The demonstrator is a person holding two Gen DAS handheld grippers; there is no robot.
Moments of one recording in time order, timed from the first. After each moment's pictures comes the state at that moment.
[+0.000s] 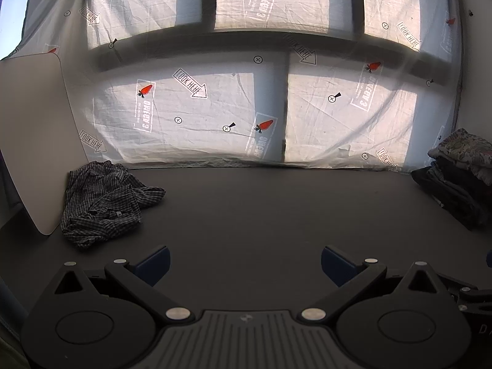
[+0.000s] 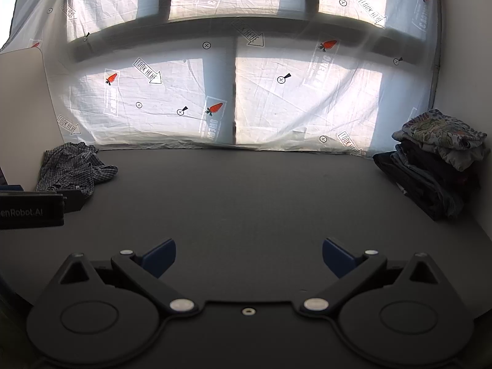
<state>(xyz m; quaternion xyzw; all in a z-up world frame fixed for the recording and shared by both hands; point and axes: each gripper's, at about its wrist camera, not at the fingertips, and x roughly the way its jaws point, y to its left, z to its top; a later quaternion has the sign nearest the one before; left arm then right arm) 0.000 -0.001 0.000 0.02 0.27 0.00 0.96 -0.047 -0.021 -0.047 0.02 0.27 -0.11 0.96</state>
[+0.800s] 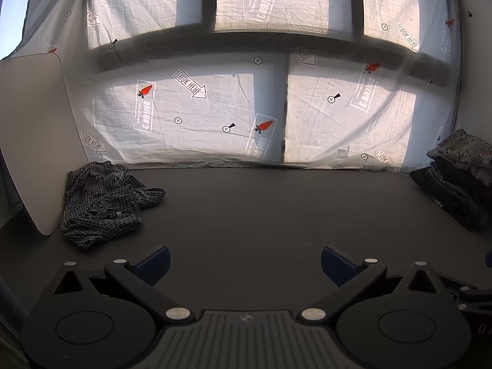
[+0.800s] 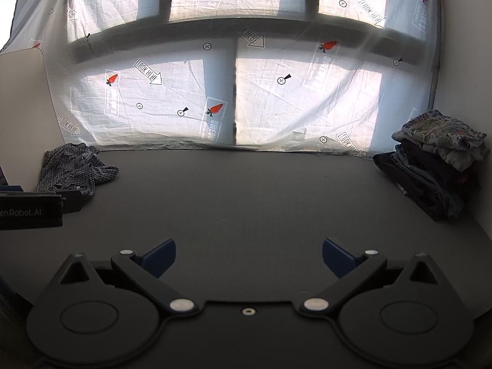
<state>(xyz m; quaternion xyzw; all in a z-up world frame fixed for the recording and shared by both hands) 0.007 0.009 0.020 0.02 0.27 -0.01 0.96 -0.048 -0.016 -0.044 0.03 0.27 -0.11 0.96</state>
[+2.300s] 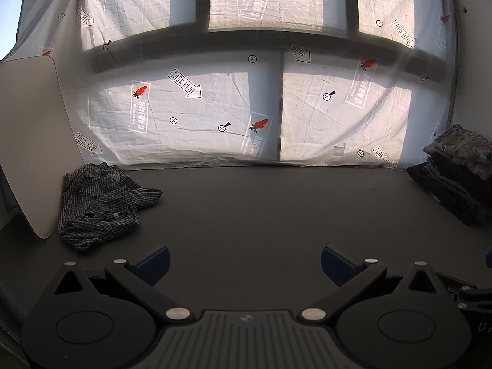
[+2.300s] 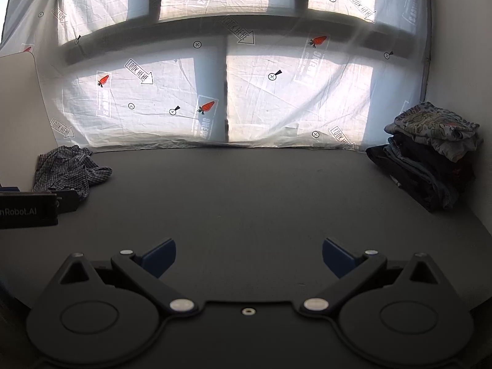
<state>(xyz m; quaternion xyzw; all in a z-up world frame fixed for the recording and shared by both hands) 0.004 -0.002 0.002 0.02 0.28 -0.02 0.96 -0.054 -0.026 -0.053 0.05 0.27 -0.13 0.95</state>
